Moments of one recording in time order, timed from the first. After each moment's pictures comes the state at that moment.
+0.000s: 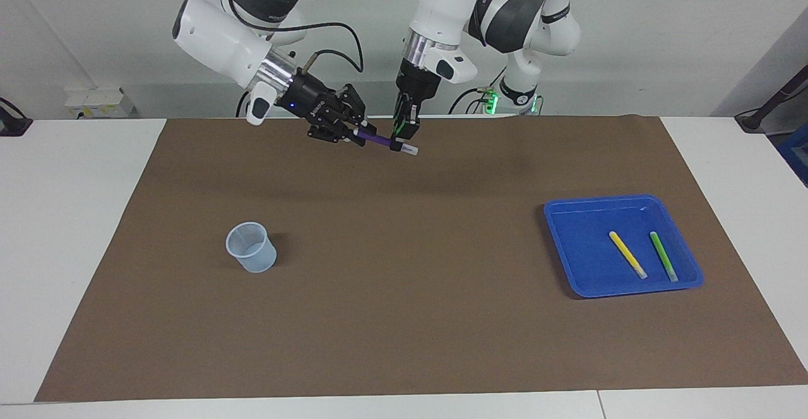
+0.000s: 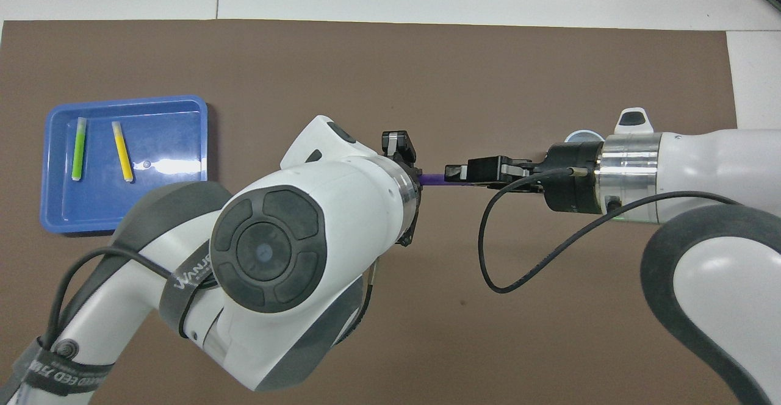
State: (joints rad) left arm -0.57 0.08 -0.17 -1.68 -0.07 2.17 -2.22; right arm 0.30 -0.12 -0.03 -1.99 0.94 2.11 -0.07
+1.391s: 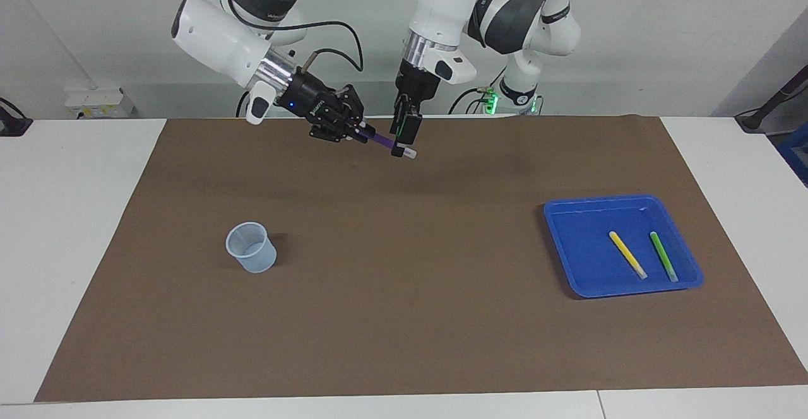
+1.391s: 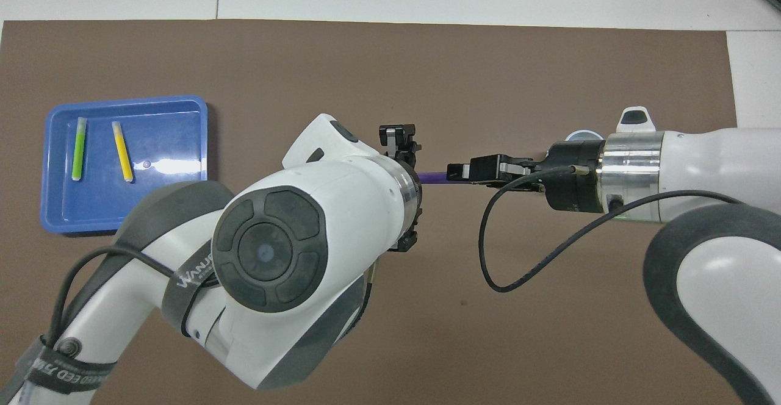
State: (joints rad) left arm -0.57 0.08 -0.17 -1.68 -0.07 2.18 -2.18; right arm 0.30 -0.12 -0.03 -1.98 0.92 2.10 -0.05
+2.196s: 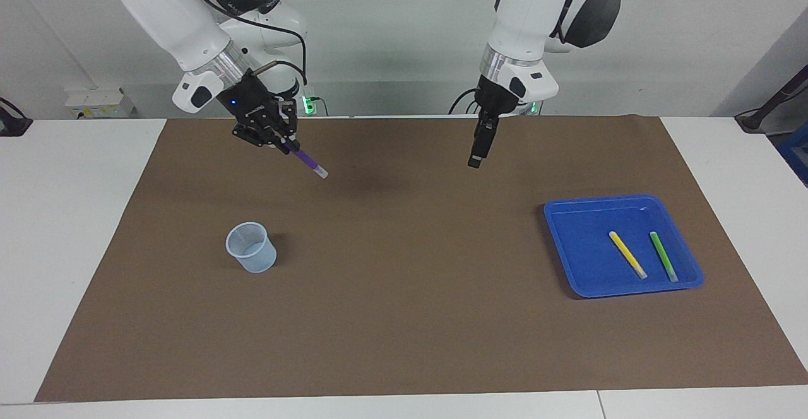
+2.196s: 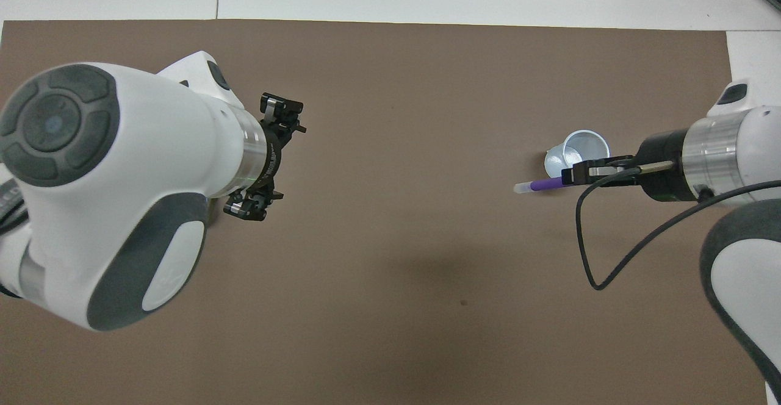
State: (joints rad) left arm -0.33 0.02 -0.14 -1.68 -0.07 1.89 -1.57; right arm 0.15 -0.12 -0.03 -1.87 0.30 1.87 -0.03
